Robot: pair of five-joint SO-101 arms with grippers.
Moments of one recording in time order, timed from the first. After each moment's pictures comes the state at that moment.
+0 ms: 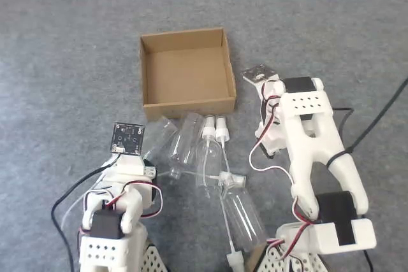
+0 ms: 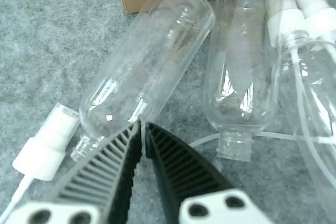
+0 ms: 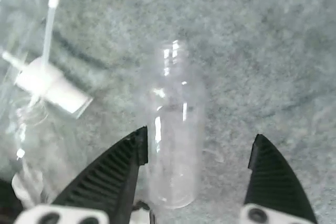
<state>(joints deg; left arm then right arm) -0.8 -103.4 97.3 72.1 4.2 -11.2 -3.1 20.7 86.4 21.8</state>
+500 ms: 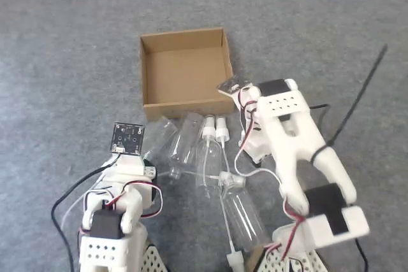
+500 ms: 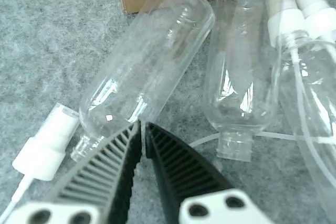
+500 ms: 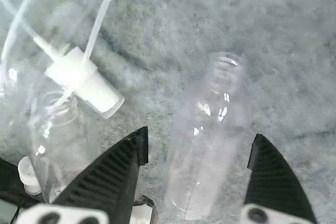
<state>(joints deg) -0.8 -103.4 97.3 72.1 4.2 -18.8 1.8 20.0 87.5 22.5</state>
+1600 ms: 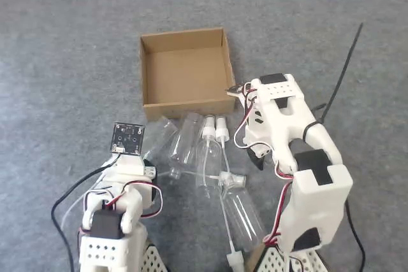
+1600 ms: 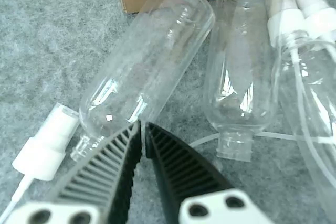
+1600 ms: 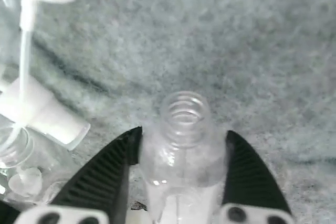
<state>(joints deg) -0.8 -103.4 97.3 72.1 4.2 -14.6 20.5 10.5 87.3 22.6</state>
